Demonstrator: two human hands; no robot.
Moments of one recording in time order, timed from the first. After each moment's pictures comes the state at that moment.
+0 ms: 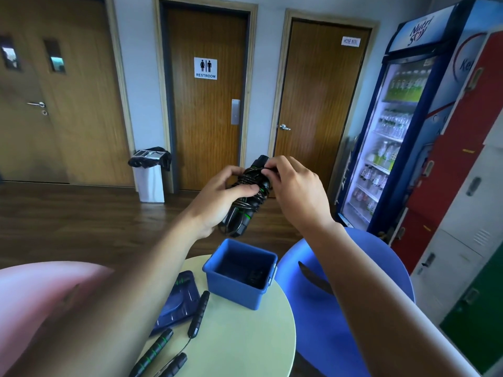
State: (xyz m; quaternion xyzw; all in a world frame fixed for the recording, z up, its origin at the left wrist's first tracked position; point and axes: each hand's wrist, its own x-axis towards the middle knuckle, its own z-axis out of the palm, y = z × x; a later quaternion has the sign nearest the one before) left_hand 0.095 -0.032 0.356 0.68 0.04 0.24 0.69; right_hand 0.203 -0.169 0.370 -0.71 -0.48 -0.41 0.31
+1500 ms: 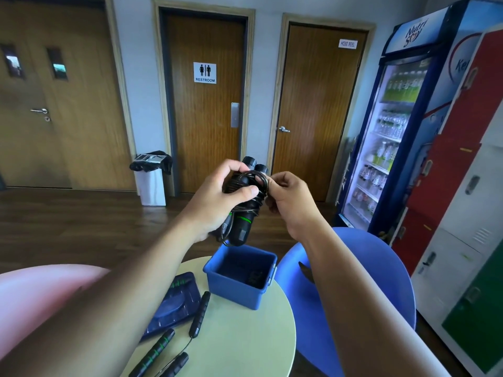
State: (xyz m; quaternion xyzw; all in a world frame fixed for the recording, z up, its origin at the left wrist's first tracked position) left_hand 0.080 -0.047 0.362 0.76 0.00 0.32 0.56; right_hand 0.185 -0.175 0.368 -0.66 -0.30 0.11 0.68
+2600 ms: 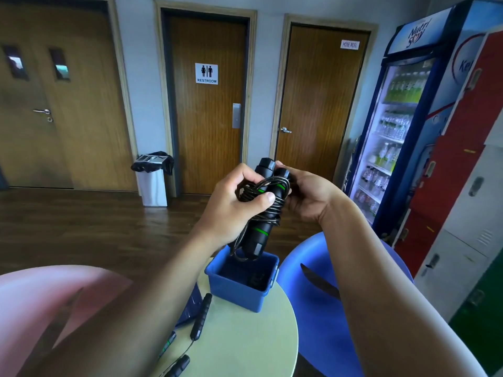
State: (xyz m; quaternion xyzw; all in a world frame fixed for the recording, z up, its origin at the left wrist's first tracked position) left_hand 0.085 -0.067 0.356 0.75 -0.08 0.39 0.53; right_hand 0.223 -0.178 0.398 -0.53 -0.20 0.41 0.72
